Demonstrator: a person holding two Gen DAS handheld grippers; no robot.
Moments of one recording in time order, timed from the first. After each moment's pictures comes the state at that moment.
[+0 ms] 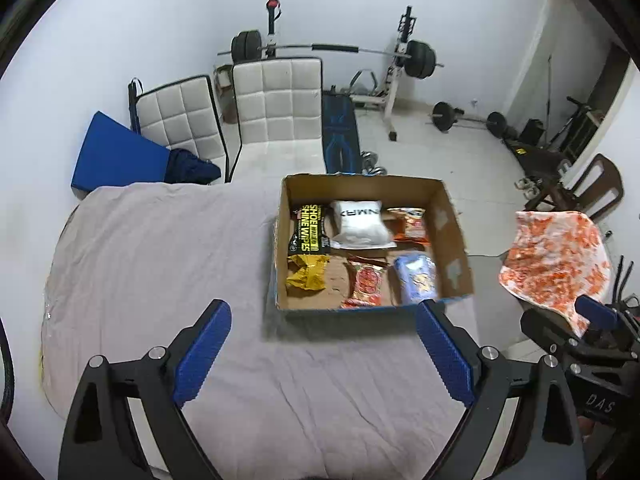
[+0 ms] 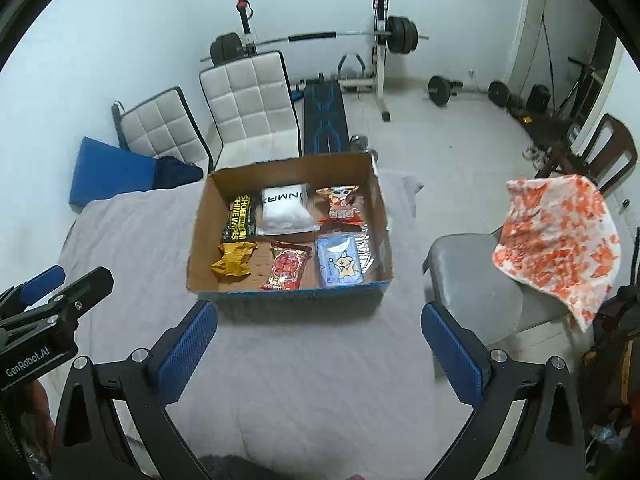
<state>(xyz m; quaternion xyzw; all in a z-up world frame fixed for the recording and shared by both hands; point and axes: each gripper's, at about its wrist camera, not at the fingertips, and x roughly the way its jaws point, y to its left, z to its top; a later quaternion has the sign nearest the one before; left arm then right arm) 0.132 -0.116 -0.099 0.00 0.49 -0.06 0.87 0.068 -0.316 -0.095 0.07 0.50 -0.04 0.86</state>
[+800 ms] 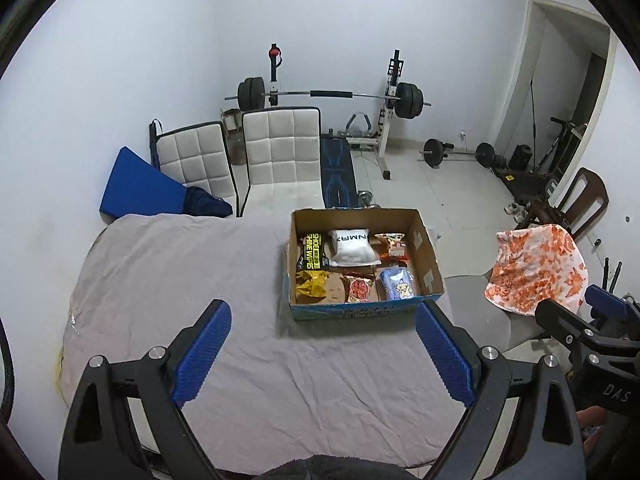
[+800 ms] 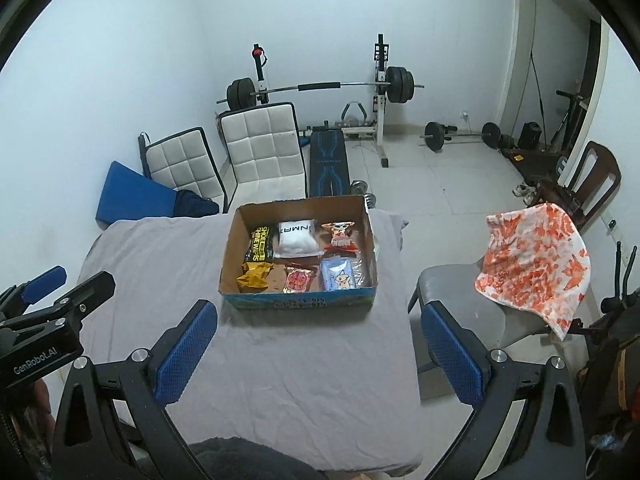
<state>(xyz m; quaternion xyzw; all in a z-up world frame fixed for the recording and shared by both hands) 0.024 -0.103 -0.010 0.01 0.42 -0.07 0.90 -0.051 -0.298 0.016 0.06 0.42 -0.04 0.90</state>
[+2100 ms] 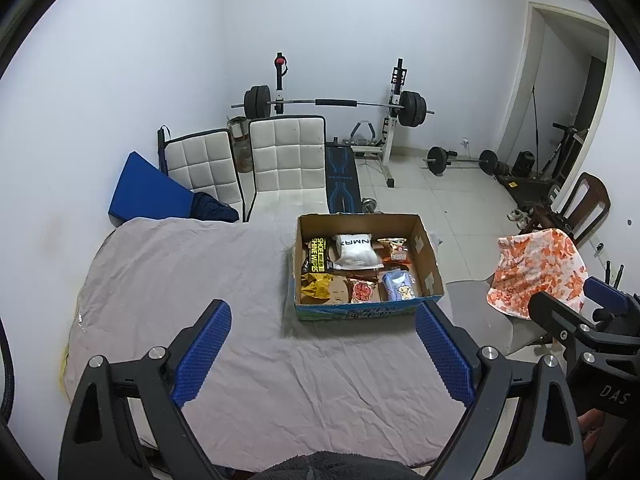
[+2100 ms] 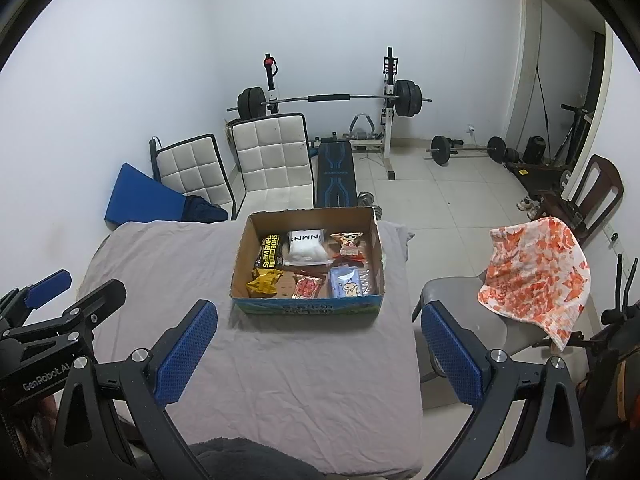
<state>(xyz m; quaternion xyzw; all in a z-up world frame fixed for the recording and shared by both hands) 0.004 -0.101 0.003 0.01 0.41 -0.05 0.91 -0.054 -0.292 0.034 0.05 0.41 -0.02 0.91</state>
